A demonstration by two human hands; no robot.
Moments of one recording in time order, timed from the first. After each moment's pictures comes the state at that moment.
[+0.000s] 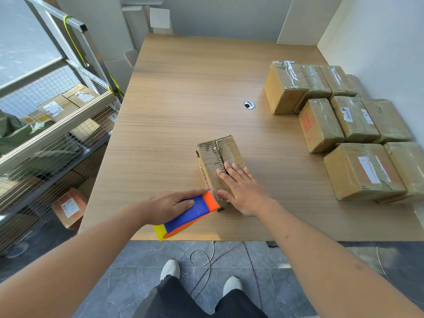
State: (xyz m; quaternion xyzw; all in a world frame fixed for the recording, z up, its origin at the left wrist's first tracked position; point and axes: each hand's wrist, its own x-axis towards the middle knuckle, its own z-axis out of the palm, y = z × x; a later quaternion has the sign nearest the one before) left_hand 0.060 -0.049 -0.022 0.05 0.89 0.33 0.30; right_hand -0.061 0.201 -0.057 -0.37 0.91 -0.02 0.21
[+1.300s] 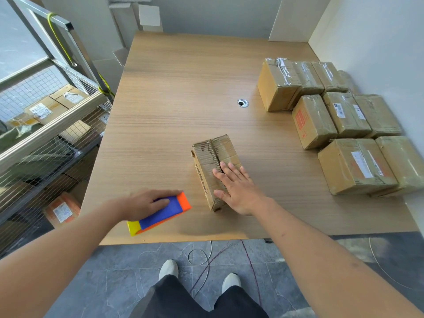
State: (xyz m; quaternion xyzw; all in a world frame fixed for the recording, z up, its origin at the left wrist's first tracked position) left_hand 0.059 -0.106 -0.045 0.02 0.91 0.27 0.31; right_hand -0.061 0.199 -0.053 -0.35 0.91 -0.04 0.23
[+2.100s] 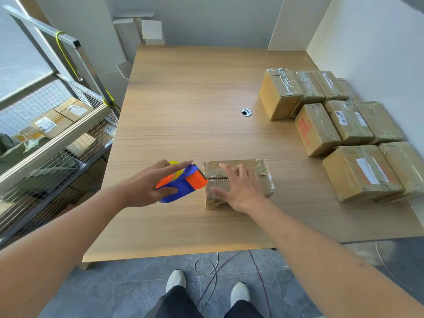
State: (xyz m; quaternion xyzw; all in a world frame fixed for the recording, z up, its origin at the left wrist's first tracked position) left_hand 0.018 -0.141 0.011 0.11 0.93 0.33 0.14; right_hand -0.061 0.148 -0.015 -0.20 0.96 -0.05 0.18
